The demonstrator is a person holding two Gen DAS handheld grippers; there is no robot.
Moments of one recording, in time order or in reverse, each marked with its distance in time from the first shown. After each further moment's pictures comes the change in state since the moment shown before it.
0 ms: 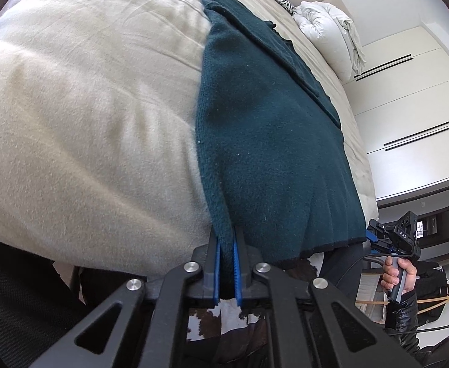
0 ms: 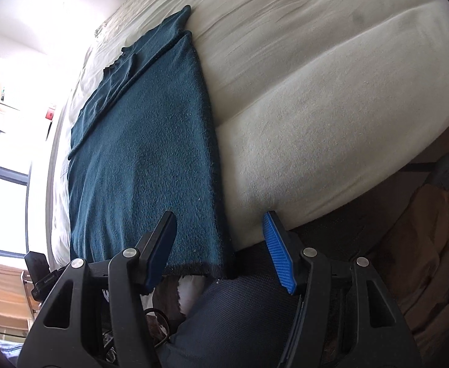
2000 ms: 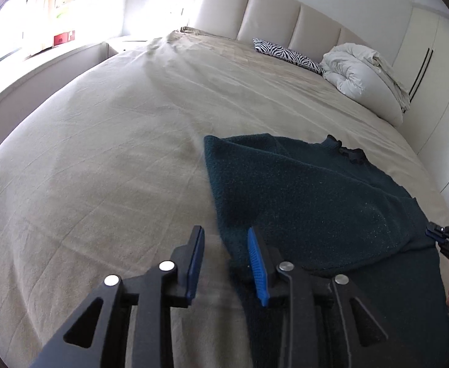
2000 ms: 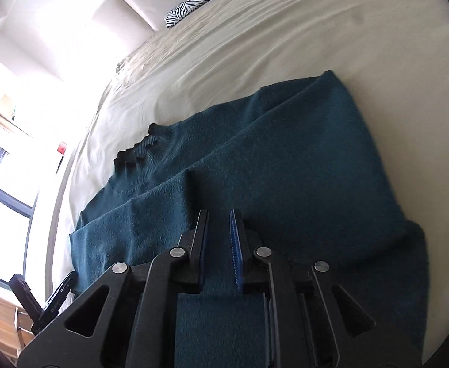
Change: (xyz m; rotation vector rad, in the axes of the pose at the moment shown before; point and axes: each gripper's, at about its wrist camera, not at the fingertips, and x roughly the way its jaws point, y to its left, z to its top) left arm 0.054 -0.021 0.246 0.179 -0.459 0.374; right arm 0.163 0.170 0.243 -0.071 -0.294 0.077
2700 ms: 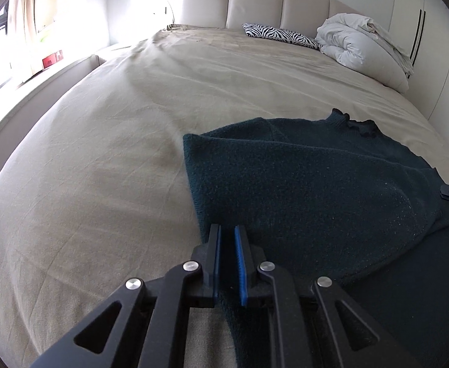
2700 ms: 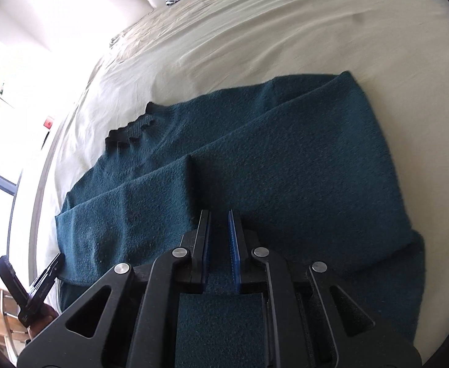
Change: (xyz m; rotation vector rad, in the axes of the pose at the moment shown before) left arm 0.043 -0.033 0.005 0.180 0.062 0.102; right arm 0.026 0.026 0.021 -0.072 0.085 -0.090
